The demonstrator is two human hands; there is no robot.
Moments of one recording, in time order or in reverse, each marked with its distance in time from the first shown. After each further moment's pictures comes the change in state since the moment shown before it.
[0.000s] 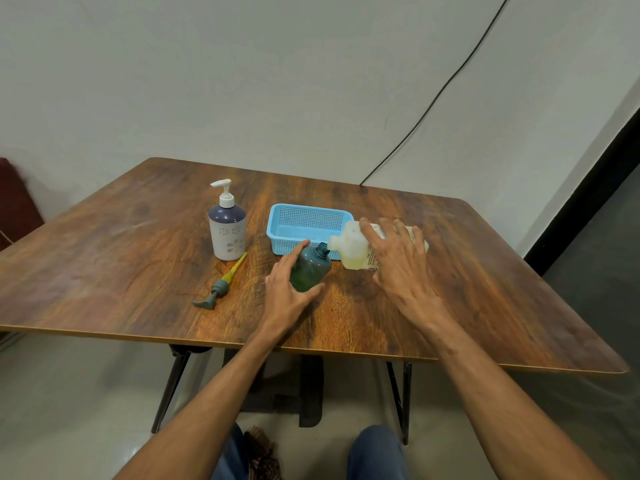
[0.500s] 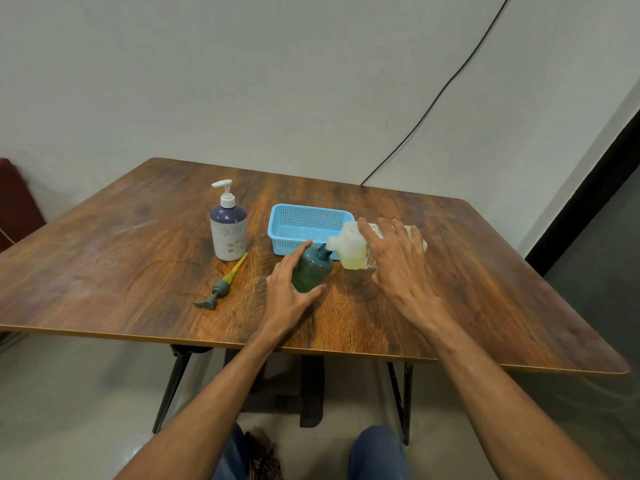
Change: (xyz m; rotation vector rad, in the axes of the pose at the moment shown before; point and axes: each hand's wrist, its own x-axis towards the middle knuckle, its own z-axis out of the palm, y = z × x) left_hand 0.000 -0.001 0.001 0.016 0.005 0.003; right_hand 0.002 -0.003 -0.001 -0.015 -0.002 -0.013
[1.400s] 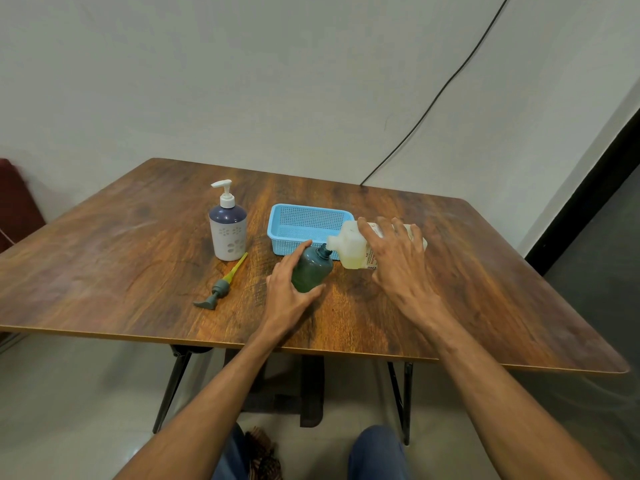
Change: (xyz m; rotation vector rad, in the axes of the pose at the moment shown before) left_hand 0.000 0.001 0.001 0.022 0.023 -0.002; right_hand 0.001 0.002 0.000 -0.002 -0.009 -0.004
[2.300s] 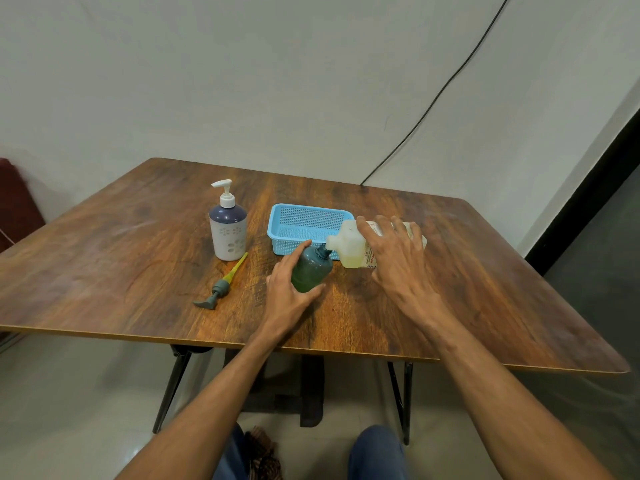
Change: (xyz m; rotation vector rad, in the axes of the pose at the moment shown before) left_hand 0.000 0.000 -0.002 -0.019 -0.007 0.001; right_hand 0.001 -0.001 -0.002 -0.017 0.006 -0.006
